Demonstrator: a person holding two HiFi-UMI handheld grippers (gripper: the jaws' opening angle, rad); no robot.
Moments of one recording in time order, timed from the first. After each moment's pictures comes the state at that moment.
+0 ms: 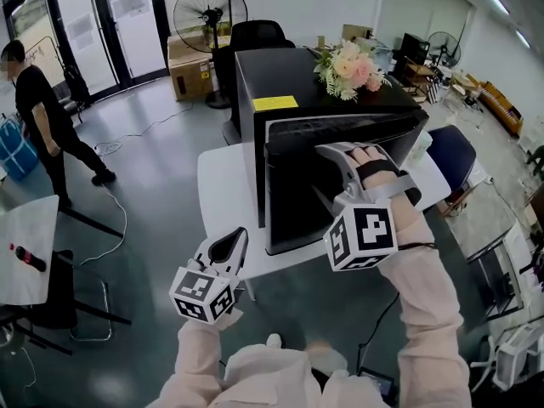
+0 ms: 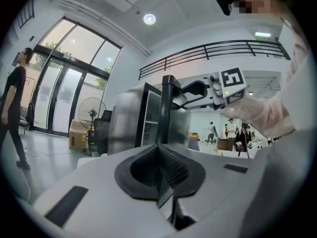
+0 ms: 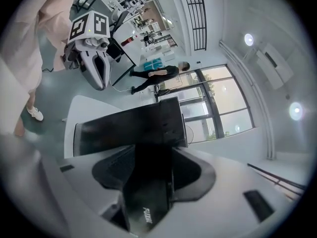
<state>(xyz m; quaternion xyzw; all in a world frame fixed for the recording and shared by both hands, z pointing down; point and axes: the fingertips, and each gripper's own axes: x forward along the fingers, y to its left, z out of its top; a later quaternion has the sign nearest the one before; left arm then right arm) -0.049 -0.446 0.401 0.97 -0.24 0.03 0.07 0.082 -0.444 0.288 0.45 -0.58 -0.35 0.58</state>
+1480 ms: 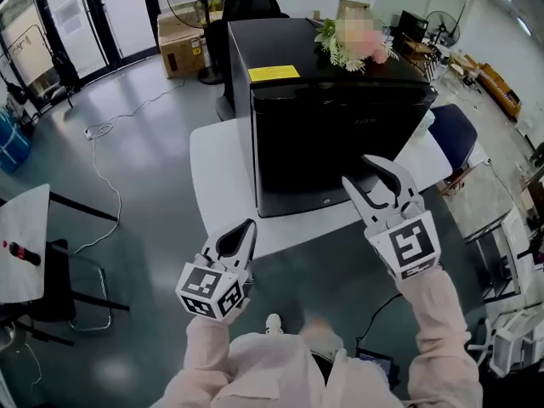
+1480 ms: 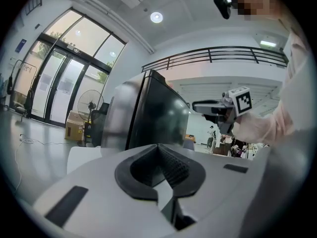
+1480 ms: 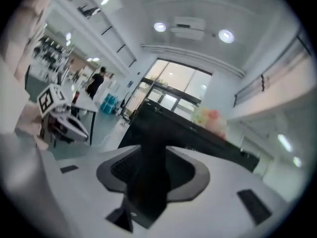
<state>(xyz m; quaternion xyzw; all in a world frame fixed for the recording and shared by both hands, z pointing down) -0.034 -0.435 0.432 0.97 -0.23 0.02 0.11 0.130 -0.393 0.311 0.63 -0.72 -0.16 0.23</state>
